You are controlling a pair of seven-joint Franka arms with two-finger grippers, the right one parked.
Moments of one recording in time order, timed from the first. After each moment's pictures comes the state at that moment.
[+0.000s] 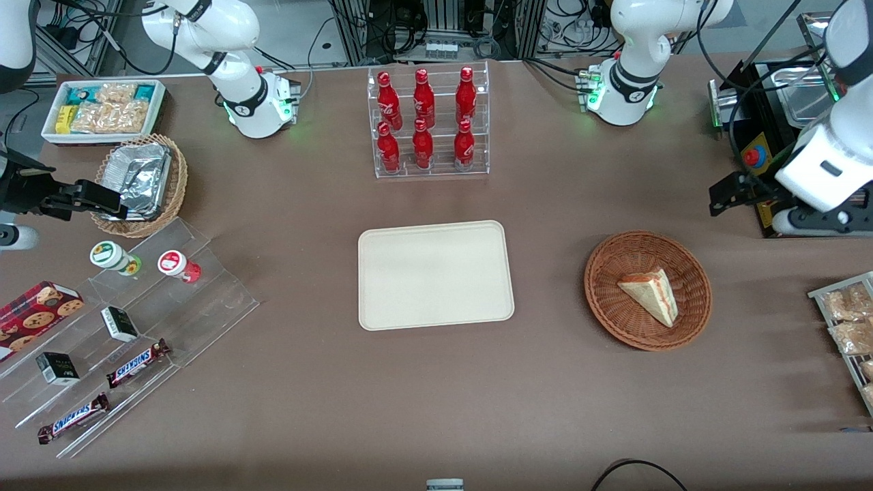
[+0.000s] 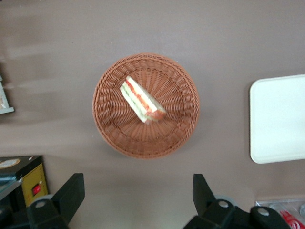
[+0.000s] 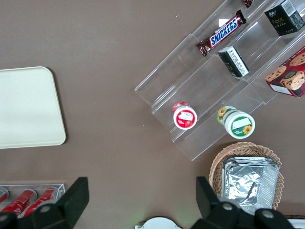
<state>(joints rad) 0.09 0.03 -0.17 -1.65 0.00 1.65 -0.04</state>
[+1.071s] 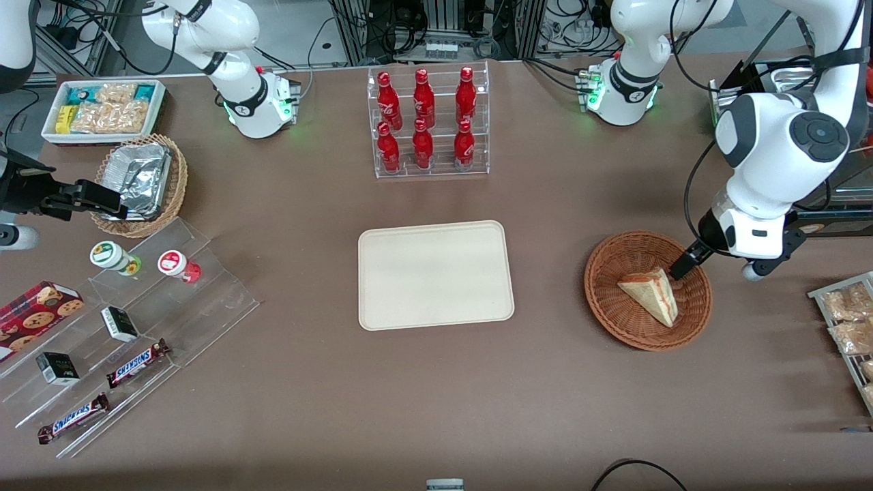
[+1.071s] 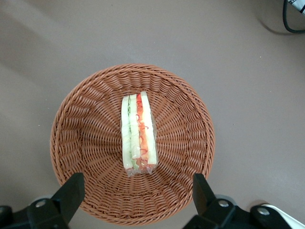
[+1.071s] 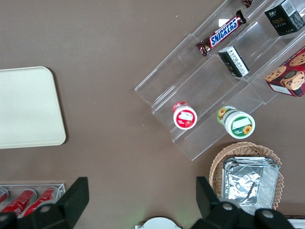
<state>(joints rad) 0.08 0.01 -0.15 -2.20 0.00 2.36 -0.71</state>
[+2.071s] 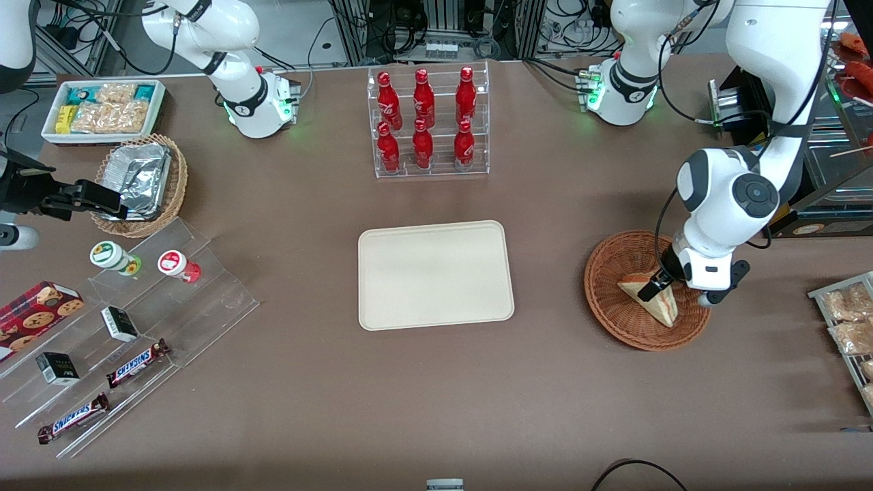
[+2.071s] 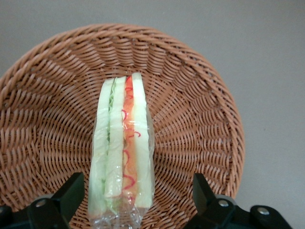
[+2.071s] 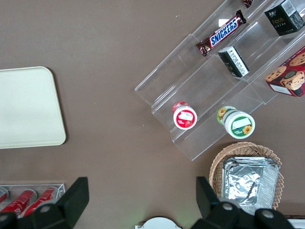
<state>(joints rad) 0.07 0.25 -0.15 -2.22 0.00 2.59 -0.78</state>
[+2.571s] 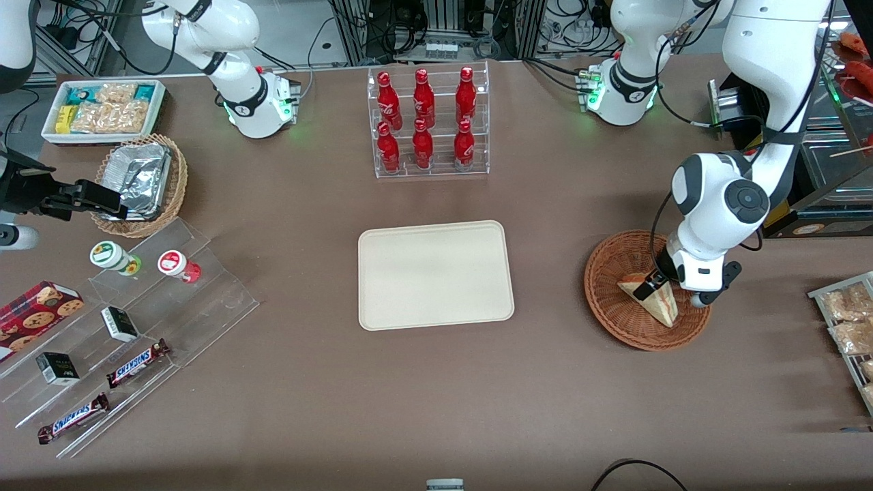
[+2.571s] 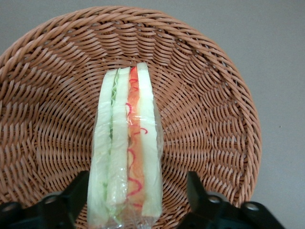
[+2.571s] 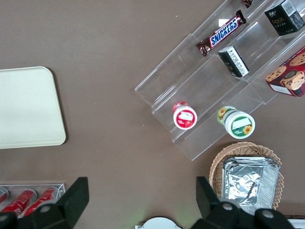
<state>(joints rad) 0.07 0.27 -0.15 -2.24 0.00 2.61 -0.78</state>
